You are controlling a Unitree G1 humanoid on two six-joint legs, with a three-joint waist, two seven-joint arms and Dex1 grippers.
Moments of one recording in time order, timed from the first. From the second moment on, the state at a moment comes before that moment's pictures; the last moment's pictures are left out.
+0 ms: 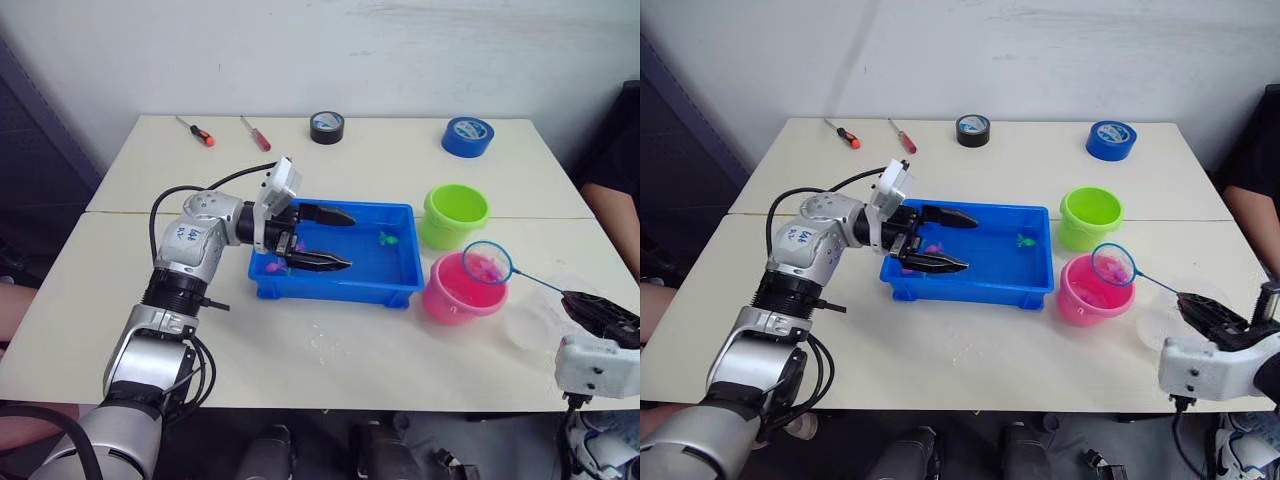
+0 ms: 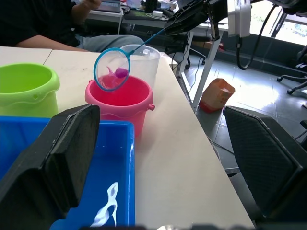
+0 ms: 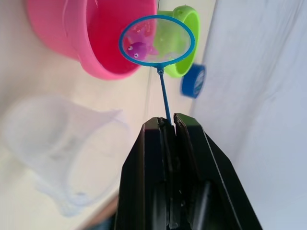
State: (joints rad) left arm -0.93 0.40 -0.13 0.41 -0.40 0.36 -1.39; right arm 0.61 -0.91 -0.81 -0.62 -0.57 -0.32 0.63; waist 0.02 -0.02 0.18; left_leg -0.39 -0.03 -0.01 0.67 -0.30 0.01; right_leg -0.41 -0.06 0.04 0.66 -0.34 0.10
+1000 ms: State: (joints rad) left arm -1.00 0.37 -0.13 0.51 -0.35 0.28 -1.42; right arm 0.53 -0.93 -0.77 -0.50 -0.68 -0.62 0.59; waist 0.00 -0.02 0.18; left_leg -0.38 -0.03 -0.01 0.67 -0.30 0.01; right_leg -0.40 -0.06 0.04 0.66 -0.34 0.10
